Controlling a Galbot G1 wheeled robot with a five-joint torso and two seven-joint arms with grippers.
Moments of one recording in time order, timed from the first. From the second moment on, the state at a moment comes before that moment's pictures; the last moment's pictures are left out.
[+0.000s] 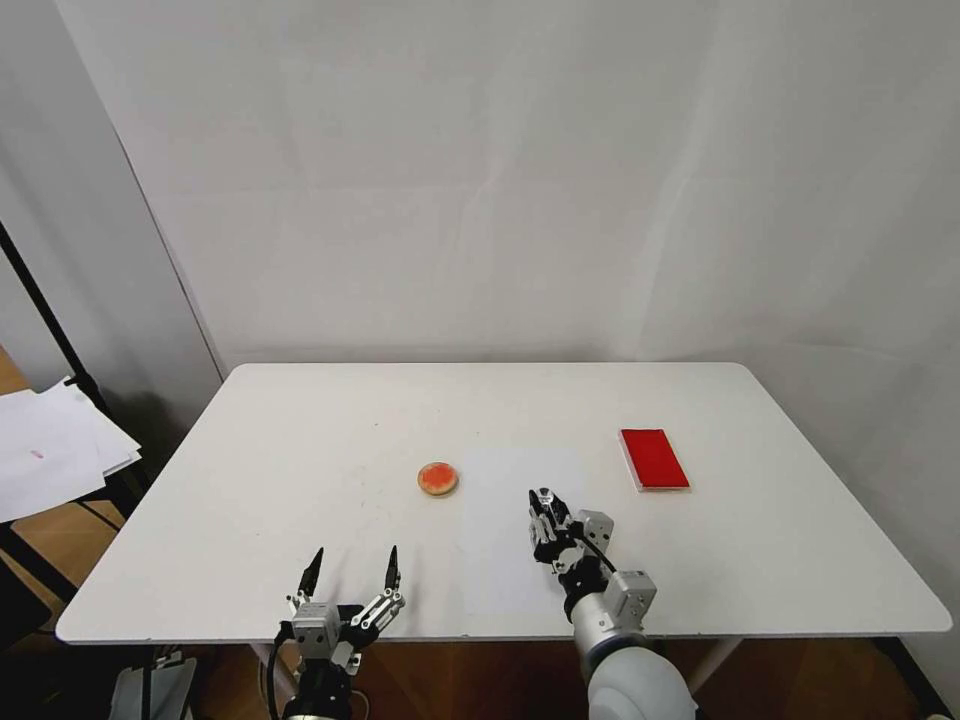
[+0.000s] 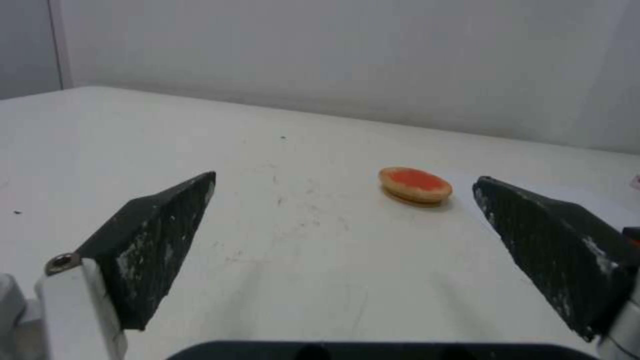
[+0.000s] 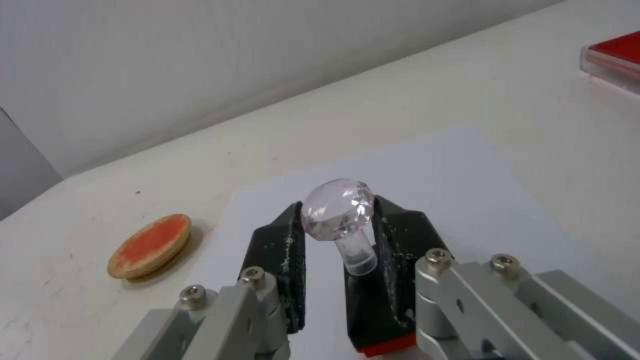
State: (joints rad) left arm 1.70 -1.56 -0.48 -2.07 -0.11 -0.28 0.02; right arm -1.20 1.19 0.00 1.97 0.55 -0.12 0.46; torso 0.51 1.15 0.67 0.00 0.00
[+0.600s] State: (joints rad) left arm 1.70 -1.56 -0.48 -2.07 -0.11 -0.28 0.02; right arm -1.20 1.19 0.00 2.00 0.54 -0.11 0.46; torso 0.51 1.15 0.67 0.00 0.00
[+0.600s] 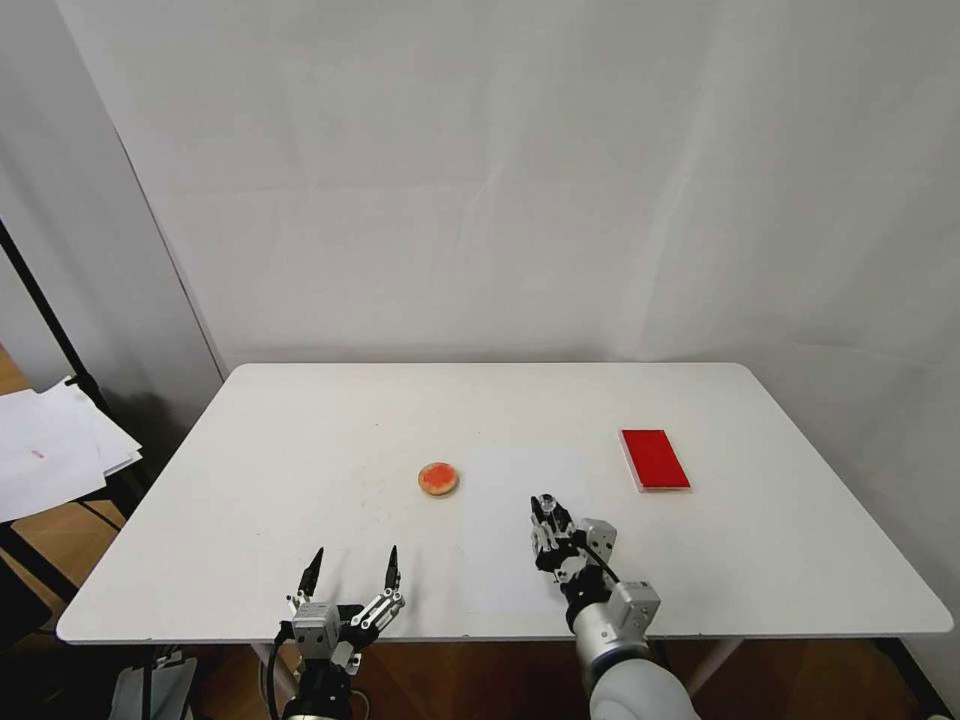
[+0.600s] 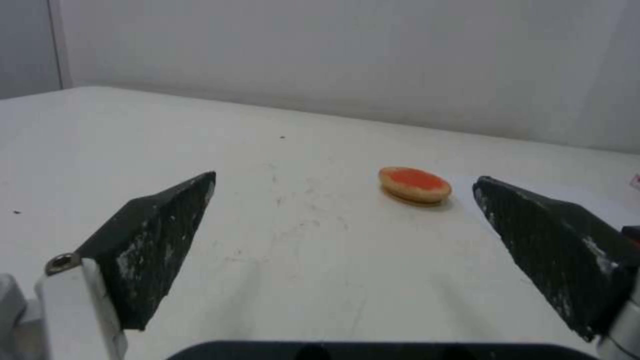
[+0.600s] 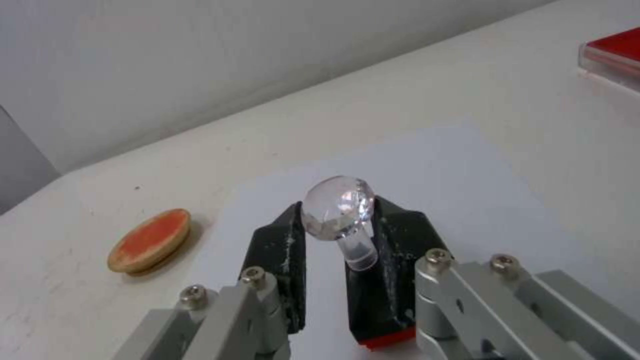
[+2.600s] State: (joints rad) left arm 1.70 -1.56 -0.48 -2.07 -0.11 -0.28 0.02; right arm -0.76 1.33 -0.32 1.69 0.65 -0.05 0.37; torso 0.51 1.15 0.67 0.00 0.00
